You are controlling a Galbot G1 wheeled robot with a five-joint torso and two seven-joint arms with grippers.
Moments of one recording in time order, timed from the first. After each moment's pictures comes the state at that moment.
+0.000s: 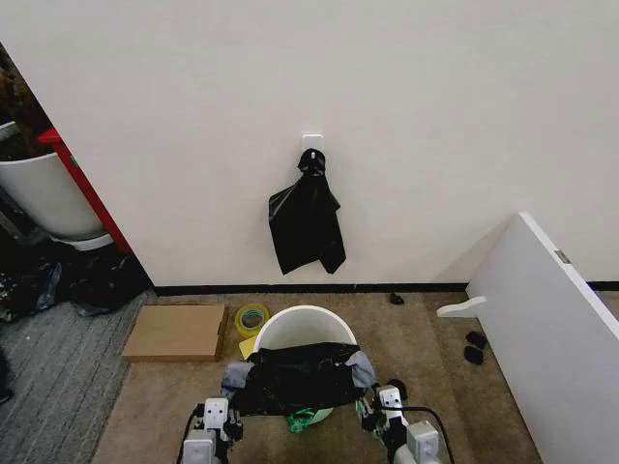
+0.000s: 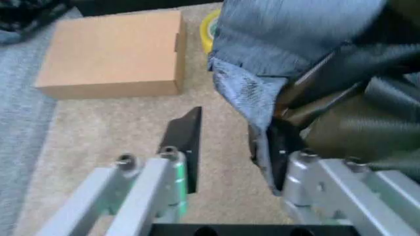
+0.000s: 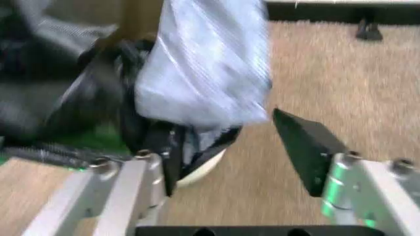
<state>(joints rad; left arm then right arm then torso) 1.76 -0.98 -0.15 -2.28 -0.50 0.40 -0.74 -1.61 0.85 -0.09 2.16 0.55 -0.14 0.53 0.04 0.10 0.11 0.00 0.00</state>
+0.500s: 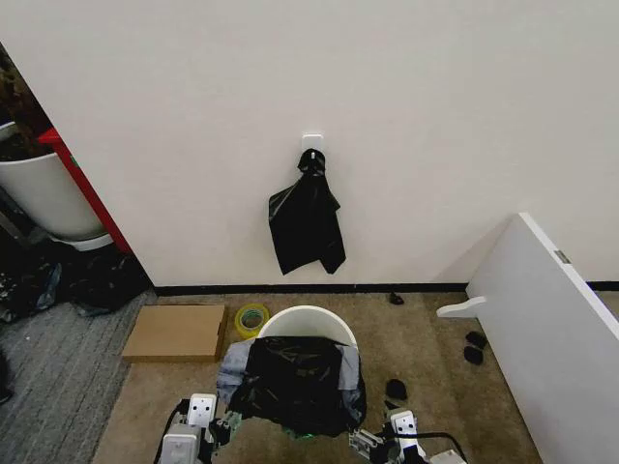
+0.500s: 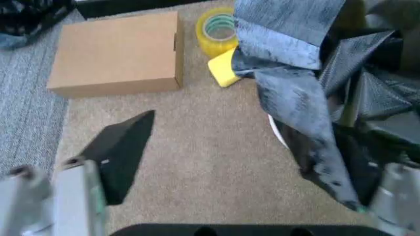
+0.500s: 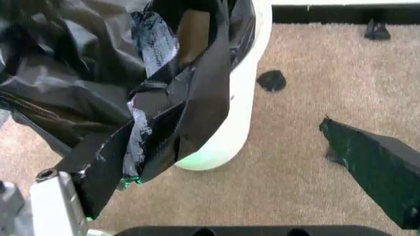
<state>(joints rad) 1.83 -0.92 -0.17 -2.44 -0.56 0.50 -0.80 -1.76 0.80 -0.05 2.34 0.54 -0.16 0.55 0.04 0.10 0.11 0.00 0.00</state>
